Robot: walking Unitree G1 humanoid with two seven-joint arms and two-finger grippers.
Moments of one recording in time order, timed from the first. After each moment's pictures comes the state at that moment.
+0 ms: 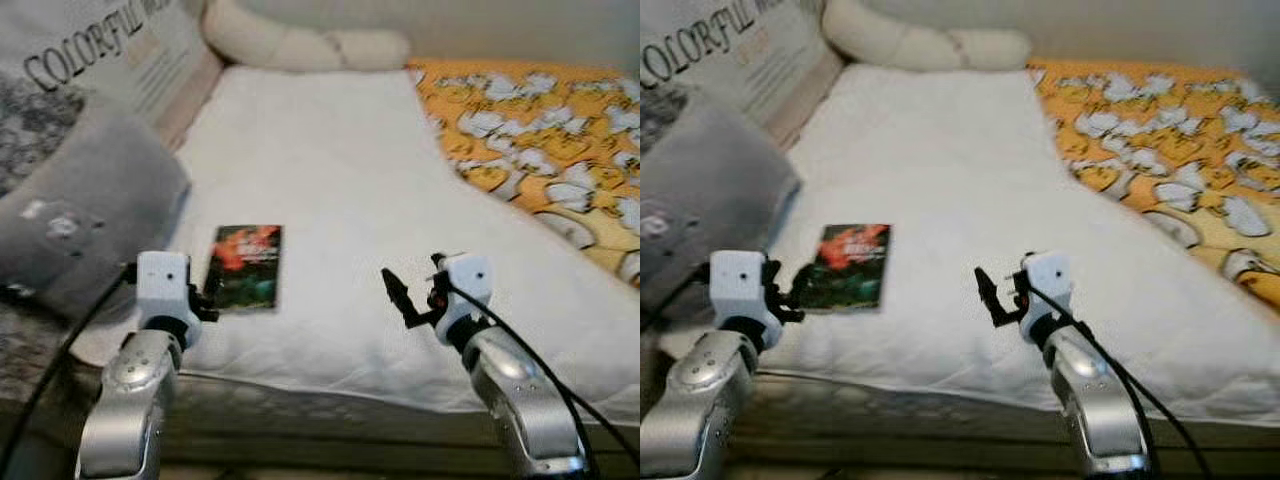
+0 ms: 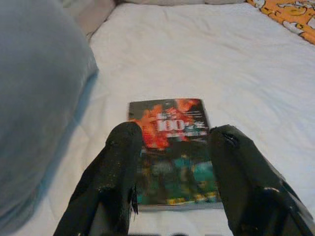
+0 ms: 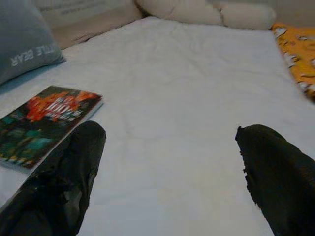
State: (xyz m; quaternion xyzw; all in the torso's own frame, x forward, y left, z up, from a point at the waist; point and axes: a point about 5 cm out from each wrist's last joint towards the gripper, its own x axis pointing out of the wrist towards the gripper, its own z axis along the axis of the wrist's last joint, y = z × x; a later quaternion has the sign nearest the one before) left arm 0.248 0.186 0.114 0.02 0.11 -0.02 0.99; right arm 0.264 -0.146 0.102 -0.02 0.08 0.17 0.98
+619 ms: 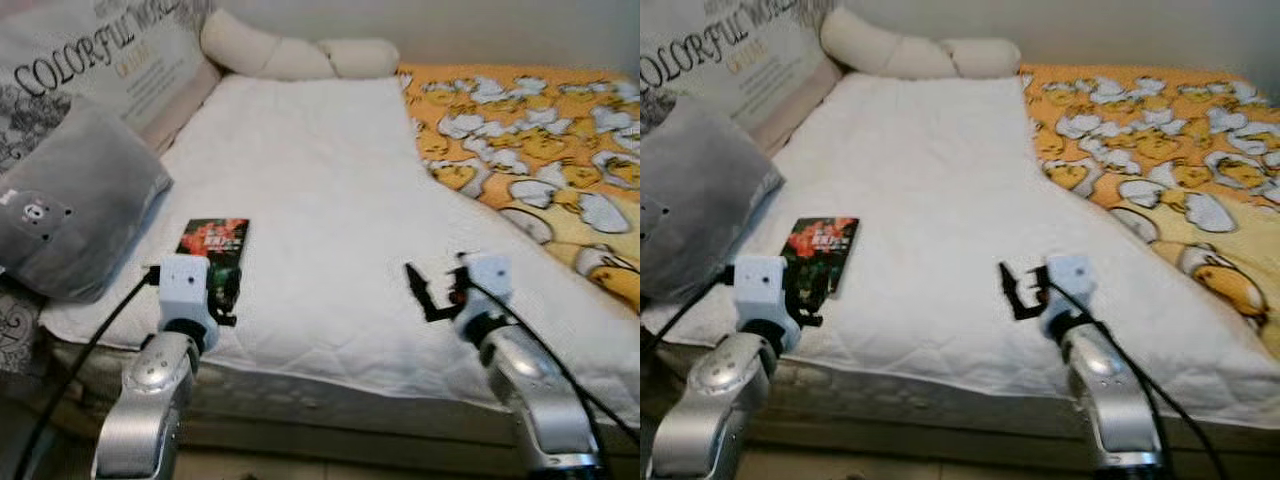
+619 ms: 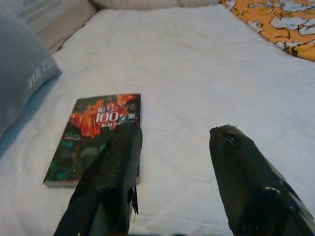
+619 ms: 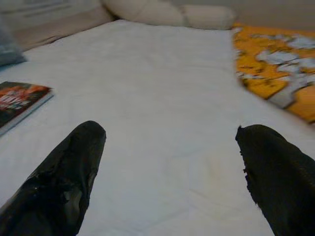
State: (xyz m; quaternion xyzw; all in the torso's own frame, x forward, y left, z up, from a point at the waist) left arm 0.250 0.173 0.114 0.03 0.11 -0.04 0.99; right arm 0.266 -0.167 0.098 -0.02 0.08 0.11 0.99
